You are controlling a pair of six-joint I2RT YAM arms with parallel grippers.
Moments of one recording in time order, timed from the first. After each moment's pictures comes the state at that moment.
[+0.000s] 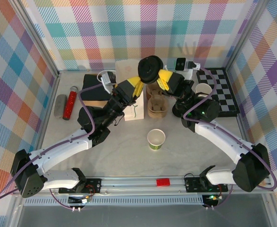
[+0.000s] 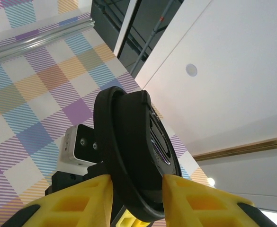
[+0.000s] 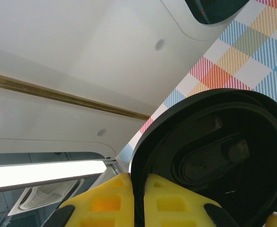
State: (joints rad) left arm -0.86 1.21 0.97 0.97 0.12 -1.31; right arm 0.62 1.31 1.03 1.34 -0.53 1.70
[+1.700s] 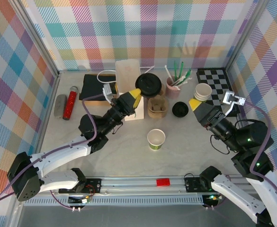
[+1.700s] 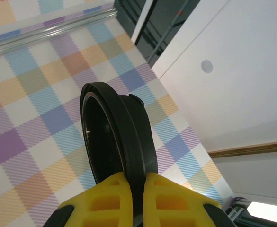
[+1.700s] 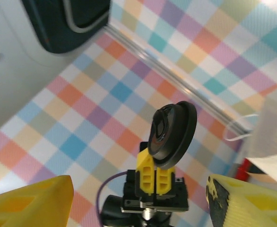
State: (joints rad) left arm -0.87 1.16 0.76 1.01 0.12 -1.34; right arm 0.63 0.56 1.06 -0.26 -0.20 0.97
